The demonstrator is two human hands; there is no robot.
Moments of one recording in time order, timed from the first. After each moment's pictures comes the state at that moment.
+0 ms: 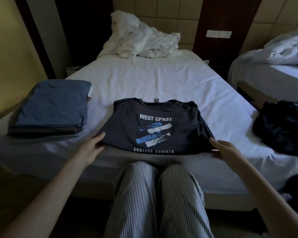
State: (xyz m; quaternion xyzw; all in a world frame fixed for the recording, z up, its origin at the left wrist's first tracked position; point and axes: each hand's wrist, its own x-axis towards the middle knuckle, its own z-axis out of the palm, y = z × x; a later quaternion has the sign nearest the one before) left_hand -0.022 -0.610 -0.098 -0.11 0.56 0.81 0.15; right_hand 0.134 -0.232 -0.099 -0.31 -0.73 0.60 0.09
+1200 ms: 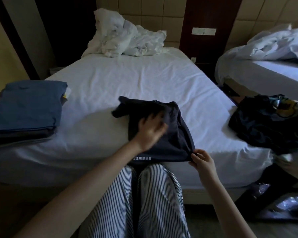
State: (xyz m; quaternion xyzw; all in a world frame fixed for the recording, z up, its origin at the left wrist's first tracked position) left_hand 0.041 -0.400 -0.070 0.38 0.85 0.37 -0.02; right_hand 0.165 -0.241 -0.153 -0.28 -0.58 0.73 0.24
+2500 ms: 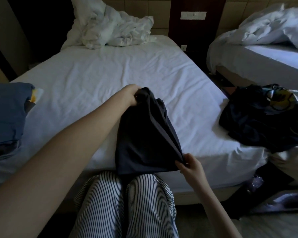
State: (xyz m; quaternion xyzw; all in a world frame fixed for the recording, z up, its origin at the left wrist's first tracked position) left_hand -0.095 -0.305 -0.001 -0.07 0.61 0.72 0.33; right_hand 0.166 -0.221 -0.155 -0.27 -0.80 0.50 0.17
